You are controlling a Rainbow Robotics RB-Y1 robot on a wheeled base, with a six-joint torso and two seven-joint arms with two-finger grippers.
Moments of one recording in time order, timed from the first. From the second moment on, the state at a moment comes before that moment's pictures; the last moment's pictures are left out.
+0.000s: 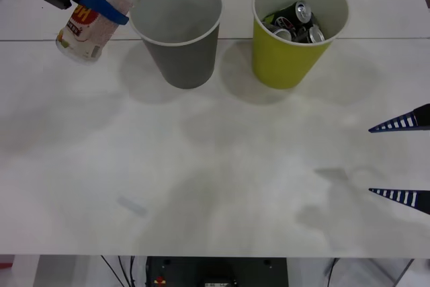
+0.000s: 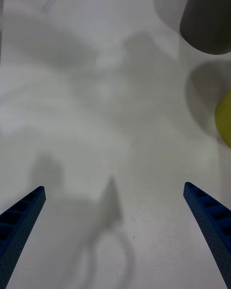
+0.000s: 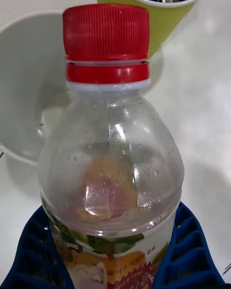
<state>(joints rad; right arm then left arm) 0.26 -1.13 -0.26 -2.01 1.31 -1.13 -0.09 -1.21 1.09 -0.50 -1.51 -1.53 -1.46 1.17</state>
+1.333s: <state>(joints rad) 0.26 -1.13 -0.26 -2.01 1.31 -1.13 -0.09 -1.52 0.62 -0.57 -1.00 -1.87 -1.38 1.20</state>
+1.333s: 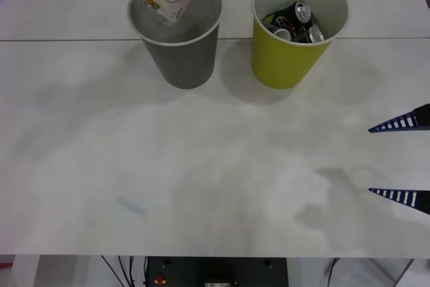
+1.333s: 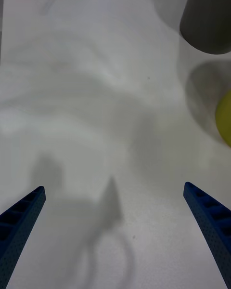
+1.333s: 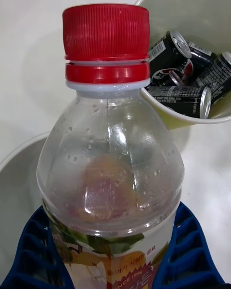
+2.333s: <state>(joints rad) 0.26 -1.13 -0.26 -2.01 1.31 -1.13 -0.09 -1.33 1.04 -0.61 -1.25 -1.41 -1.36 1.11</state>
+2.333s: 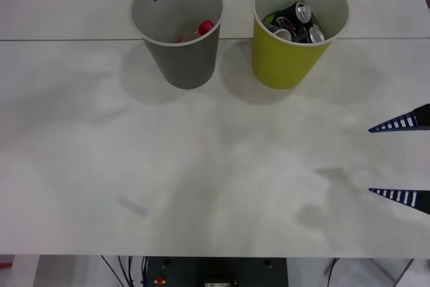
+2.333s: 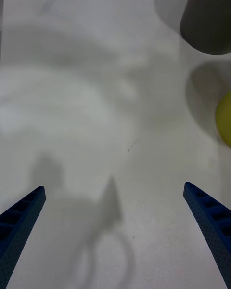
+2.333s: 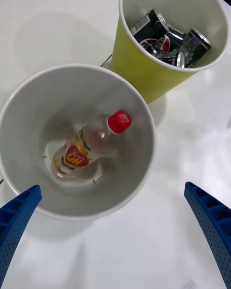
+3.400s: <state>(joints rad) 0.26 -1.13 -0.26 -2.01 1.31 -1.13 -0.09 -0.44 1.11 0.11 -1.92 -1.53 -1.46 0.70</state>
